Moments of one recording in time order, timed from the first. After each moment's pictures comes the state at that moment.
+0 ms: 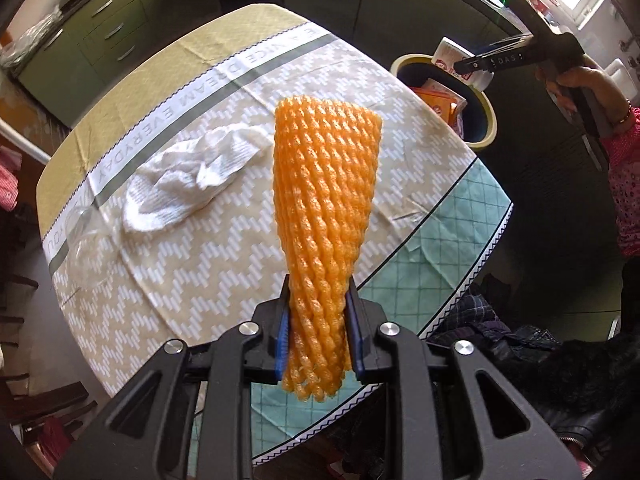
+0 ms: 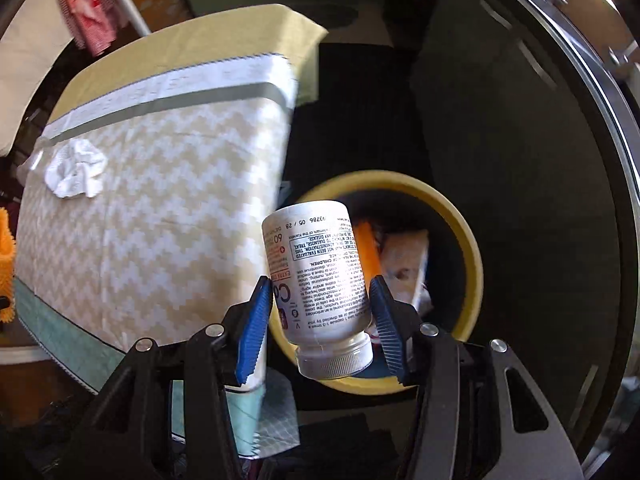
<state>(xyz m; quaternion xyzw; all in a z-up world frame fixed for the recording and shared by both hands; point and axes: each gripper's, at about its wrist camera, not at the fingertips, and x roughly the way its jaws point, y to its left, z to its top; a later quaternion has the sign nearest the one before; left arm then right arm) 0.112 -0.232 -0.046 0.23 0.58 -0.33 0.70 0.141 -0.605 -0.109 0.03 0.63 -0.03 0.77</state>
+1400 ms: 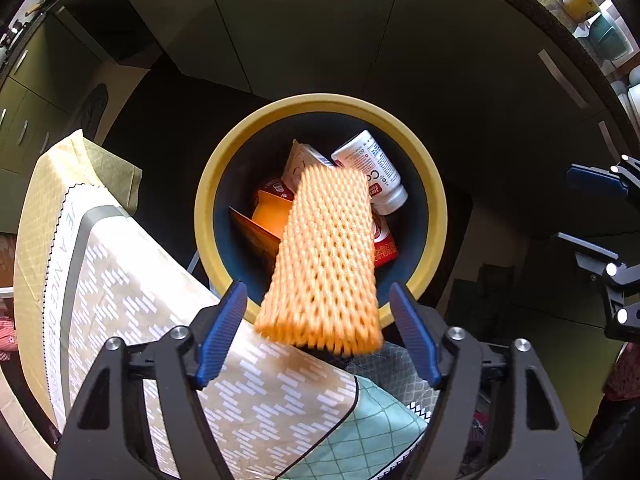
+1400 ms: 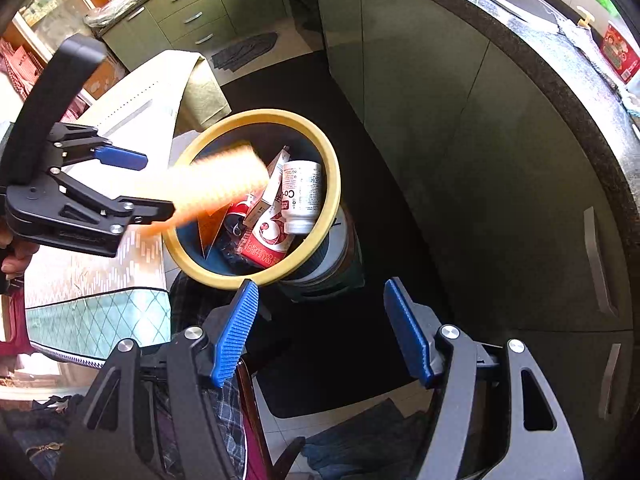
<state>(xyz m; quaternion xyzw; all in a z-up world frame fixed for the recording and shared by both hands) 0.123 -0.594 -0.121 0.36 0.58 -0.39 0.62 -0.027 -0.723 -0.104 0.15 0.58 -0.10 0.80</state>
